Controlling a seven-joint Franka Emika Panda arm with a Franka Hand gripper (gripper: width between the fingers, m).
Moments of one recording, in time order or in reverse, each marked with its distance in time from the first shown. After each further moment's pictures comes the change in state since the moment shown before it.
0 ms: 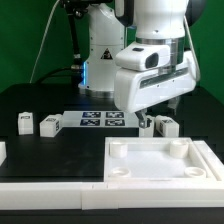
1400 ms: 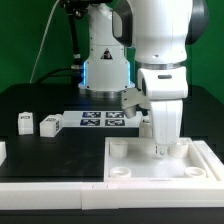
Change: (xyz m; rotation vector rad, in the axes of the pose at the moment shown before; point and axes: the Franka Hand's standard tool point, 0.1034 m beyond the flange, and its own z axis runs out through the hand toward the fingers) arm 0.035 0.036 0.027 0.006 0.005 -0.931
